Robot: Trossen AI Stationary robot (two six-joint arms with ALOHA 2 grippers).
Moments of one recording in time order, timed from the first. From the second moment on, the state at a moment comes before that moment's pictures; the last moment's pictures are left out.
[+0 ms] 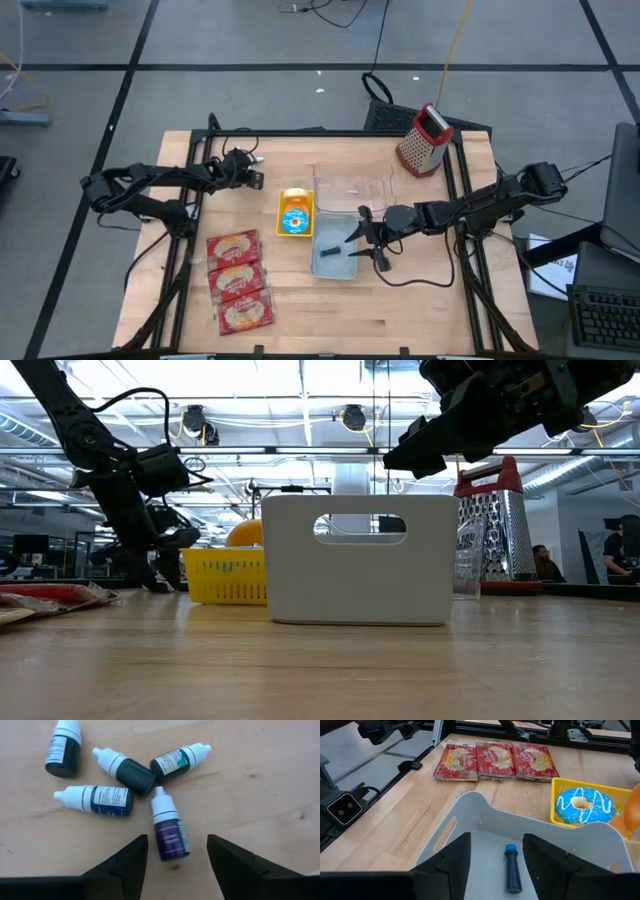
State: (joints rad) left arm 0.66 1.31 0.38 -0.04 -0.22 -0.59; right arm 0.17 1.38 0.61 0.39 -0.13 -0.04
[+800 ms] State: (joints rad) left arm 0.66 1.31 0.38 -0.03 -0.29 -0.59; right arm 0.17 1.38 0.61 0.39 -0.13 -0.04
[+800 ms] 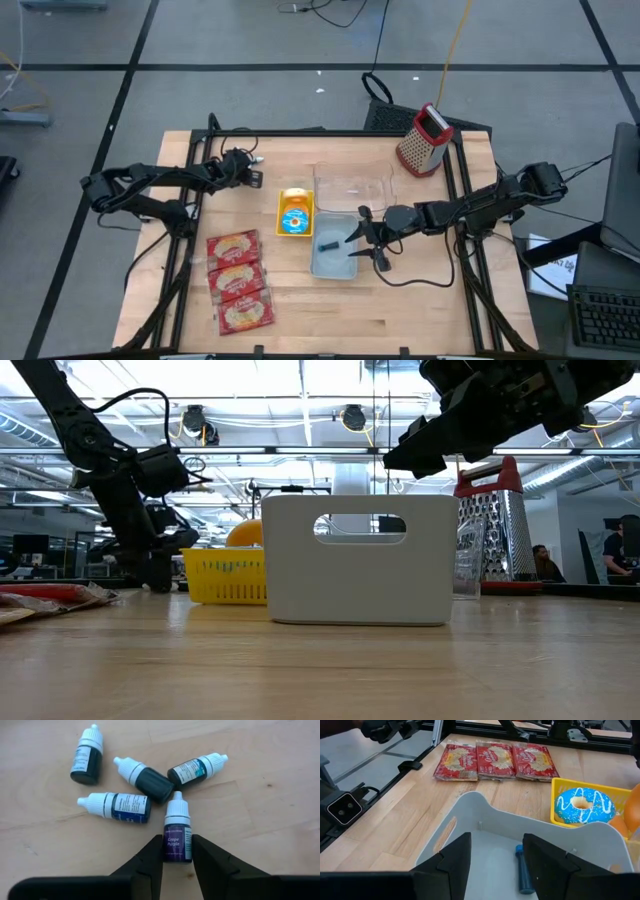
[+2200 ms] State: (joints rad) left arm -0.03 1.14 0.39 0.88 0.17 -0.13; right arm 0.17 1.44 0.61 1.01 0.10 -0.07
